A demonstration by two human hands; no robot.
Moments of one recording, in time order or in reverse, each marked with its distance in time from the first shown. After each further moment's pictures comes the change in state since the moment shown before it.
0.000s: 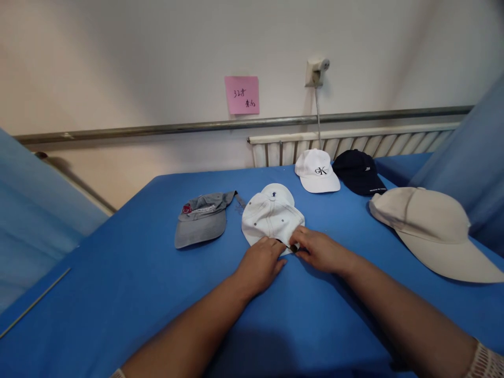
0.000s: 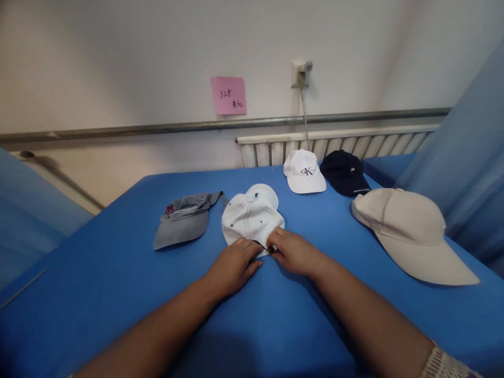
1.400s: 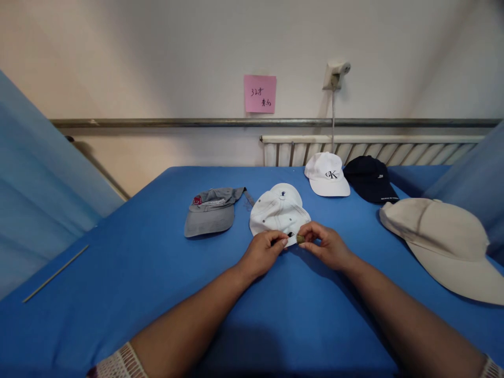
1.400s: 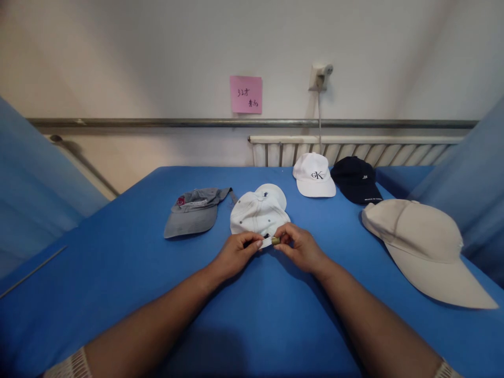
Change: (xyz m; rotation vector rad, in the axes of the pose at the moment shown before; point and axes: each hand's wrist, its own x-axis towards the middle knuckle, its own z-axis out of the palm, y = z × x) left_hand 0.005 -0.012 0.007 -0.764 0.211 -0.229; right_hand 0.003 0.013 0.009 0.400 0.237 0.049
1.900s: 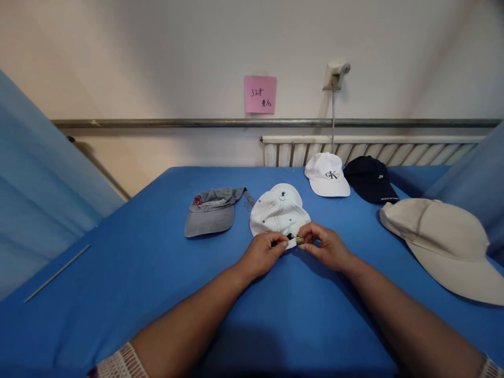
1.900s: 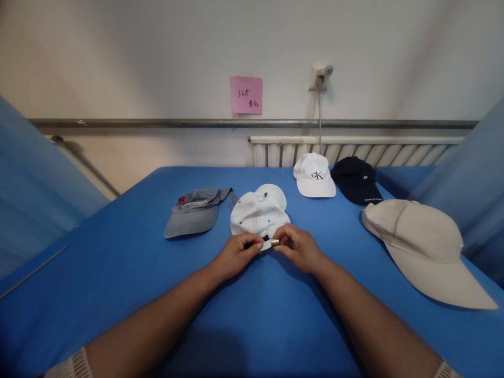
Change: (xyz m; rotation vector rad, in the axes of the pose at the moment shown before) left_hand -0.001 0.006 -0.004 0.145 -0.031 0.046; right_hand 0.000 -0.004 0.000 -0.016 -0.014 -0.035
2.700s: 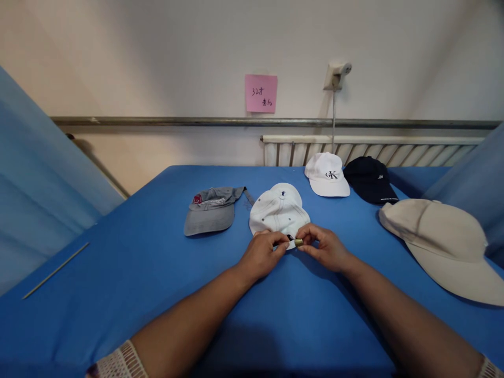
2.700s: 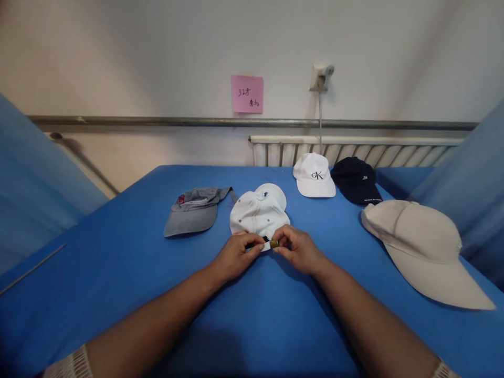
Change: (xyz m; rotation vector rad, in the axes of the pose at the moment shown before) left_hand -0.002 0.003 0.004 0.159 0.060 0.057; right_hand -0.001 0.000 0.001 -0.023 -0.029 0.028
